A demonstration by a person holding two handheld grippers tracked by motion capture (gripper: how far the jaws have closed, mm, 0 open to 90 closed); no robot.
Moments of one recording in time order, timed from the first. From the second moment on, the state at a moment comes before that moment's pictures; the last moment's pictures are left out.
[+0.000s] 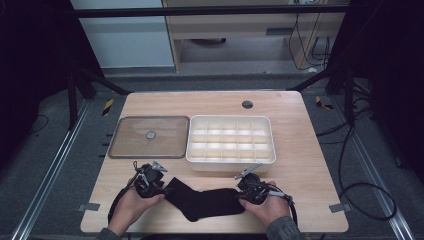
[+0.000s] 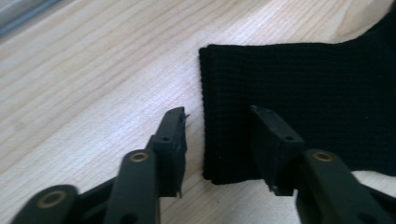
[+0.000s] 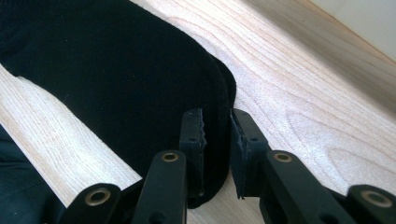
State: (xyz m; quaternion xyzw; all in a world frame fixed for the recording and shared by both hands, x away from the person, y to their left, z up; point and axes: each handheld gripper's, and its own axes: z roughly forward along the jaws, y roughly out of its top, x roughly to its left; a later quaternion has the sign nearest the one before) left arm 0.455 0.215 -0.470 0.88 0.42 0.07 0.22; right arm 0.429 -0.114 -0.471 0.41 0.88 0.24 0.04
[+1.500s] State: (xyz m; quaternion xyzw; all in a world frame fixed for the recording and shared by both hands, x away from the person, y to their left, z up) left arm 0.454 0.224 -0.464 0.88 0.40 0.04 0.23; right arm 0.424 -0.117 -0.469 0.40 0.88 0.26 0.03
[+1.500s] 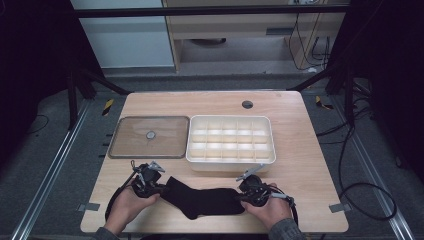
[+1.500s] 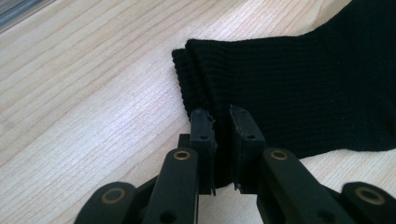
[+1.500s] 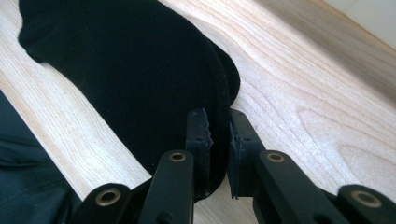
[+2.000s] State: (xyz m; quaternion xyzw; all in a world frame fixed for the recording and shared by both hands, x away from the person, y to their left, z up) left arm 0.455 0.239 -0.441 0.88 0.40 0.06 0.25; right arm 0.426 -0.104 -0.467 0.40 0.87 0.28 0.03
